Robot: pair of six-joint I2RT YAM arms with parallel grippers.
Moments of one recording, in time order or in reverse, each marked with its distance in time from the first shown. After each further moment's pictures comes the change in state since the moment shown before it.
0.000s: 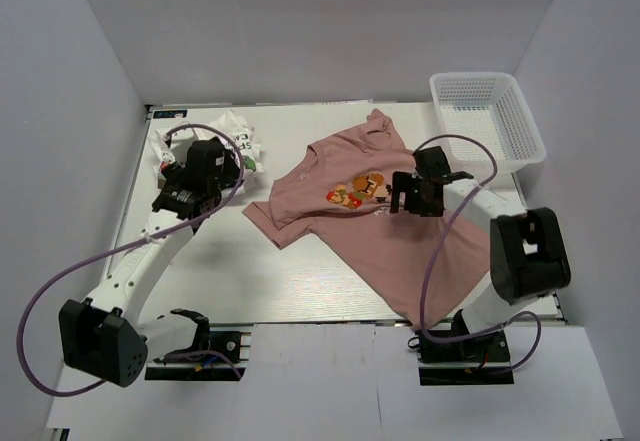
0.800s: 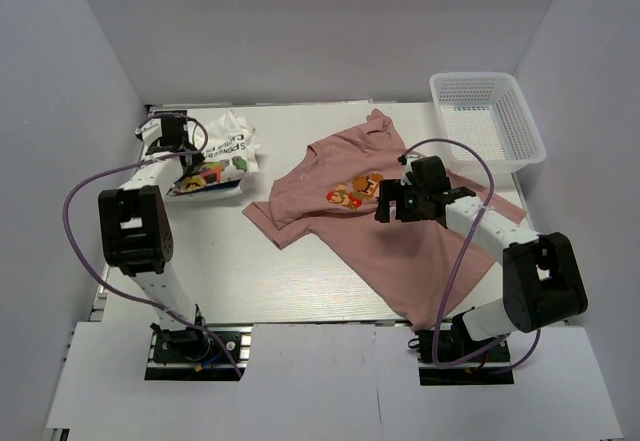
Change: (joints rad) left arm 0.400 0.623 0.257 0.116 0.095 0.006; right arm 0.089 -0.197 -0.142 0.121 -0.195 -0.077
